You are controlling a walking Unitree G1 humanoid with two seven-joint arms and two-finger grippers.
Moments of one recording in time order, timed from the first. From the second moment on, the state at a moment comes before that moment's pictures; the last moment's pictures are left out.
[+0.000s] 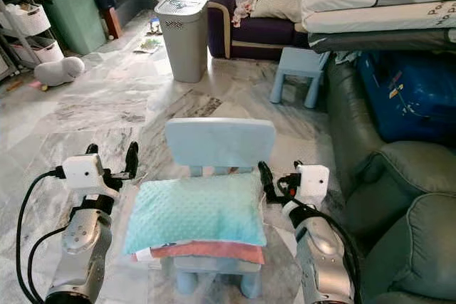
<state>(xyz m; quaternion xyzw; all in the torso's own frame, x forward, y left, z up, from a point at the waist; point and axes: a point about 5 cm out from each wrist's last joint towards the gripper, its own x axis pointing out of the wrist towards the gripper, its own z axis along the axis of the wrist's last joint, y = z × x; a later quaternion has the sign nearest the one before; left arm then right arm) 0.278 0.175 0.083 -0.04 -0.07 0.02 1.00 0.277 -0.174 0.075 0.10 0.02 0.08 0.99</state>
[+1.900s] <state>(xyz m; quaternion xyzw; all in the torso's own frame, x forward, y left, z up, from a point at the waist) 0.246 0.180 0.065 -0.07 0.05 0.00 1.00 0.250 -0.175 0.065 0.13 0.10 0.08 0.98</state>
